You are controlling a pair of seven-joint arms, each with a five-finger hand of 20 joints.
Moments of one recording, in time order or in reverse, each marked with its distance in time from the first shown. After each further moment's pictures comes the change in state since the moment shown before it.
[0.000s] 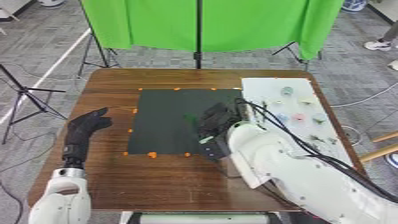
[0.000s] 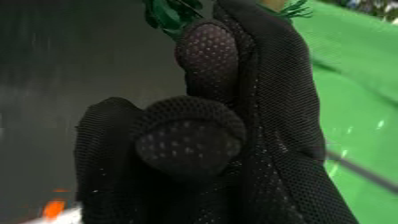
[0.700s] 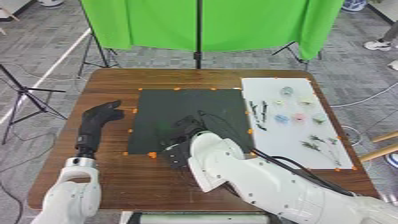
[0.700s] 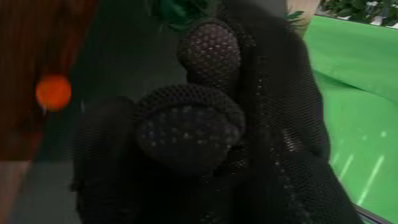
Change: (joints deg) left arm -5.9 1.8 5.7 2.7 1.4 0.2 0.6; right arm 4.0 -14.0 -9.1 12.5 3.1 9.4 -1.6
